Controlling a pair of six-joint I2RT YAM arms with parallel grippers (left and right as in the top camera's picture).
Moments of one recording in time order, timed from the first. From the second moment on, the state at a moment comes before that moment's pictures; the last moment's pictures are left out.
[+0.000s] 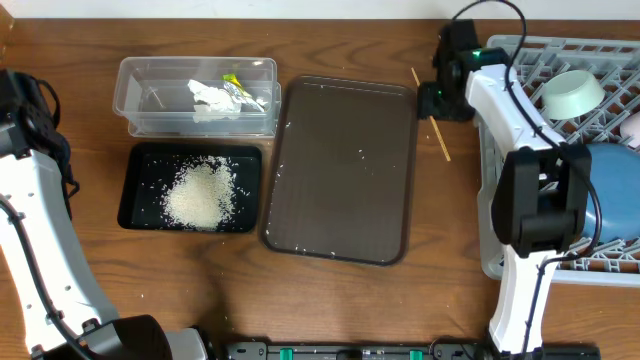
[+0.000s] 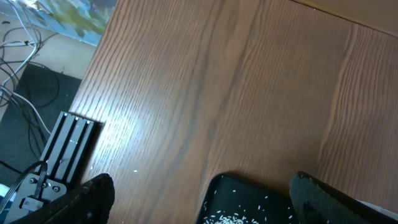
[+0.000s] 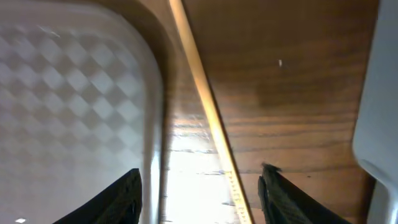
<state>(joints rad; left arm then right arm) 0.46 1.53 1.68 -1.55 -0.55 -1.41 0.14 2.25 1.84 -0.92 -0.04 0.21</state>
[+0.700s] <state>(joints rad) 0.46 1.53 1.68 -1.55 -0.55 -1.41 0.13 2.33 1.85 -0.95 0.02 0.16</state>
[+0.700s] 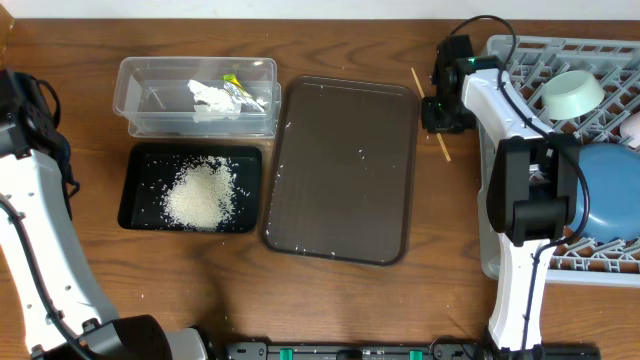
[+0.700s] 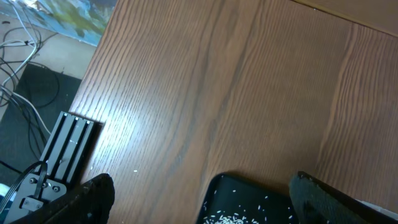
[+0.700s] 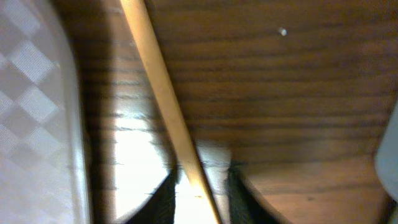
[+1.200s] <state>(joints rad) 0.46 1.53 1.68 -1.55 -0.55 -1.41 0.15 2.33 1.92 -1.13 0.01 0.20</state>
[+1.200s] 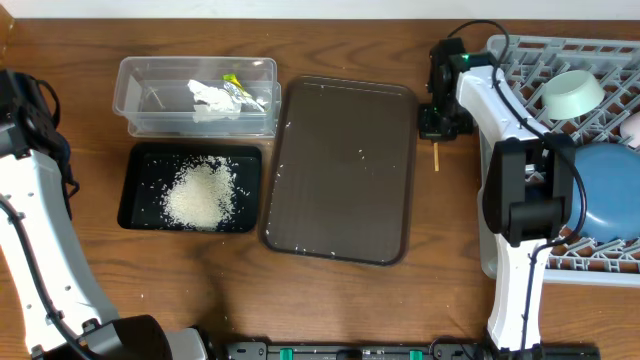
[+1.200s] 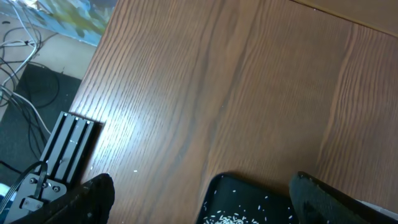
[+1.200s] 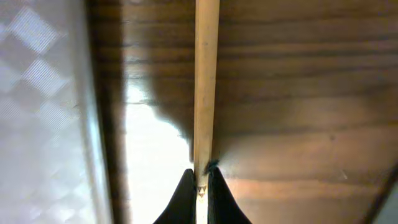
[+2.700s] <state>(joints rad) 0.46 1.53 1.68 -1.55 -0.55 -1.41 -0.09 2.07 1.85 -1.19 -0.01 0.01</state>
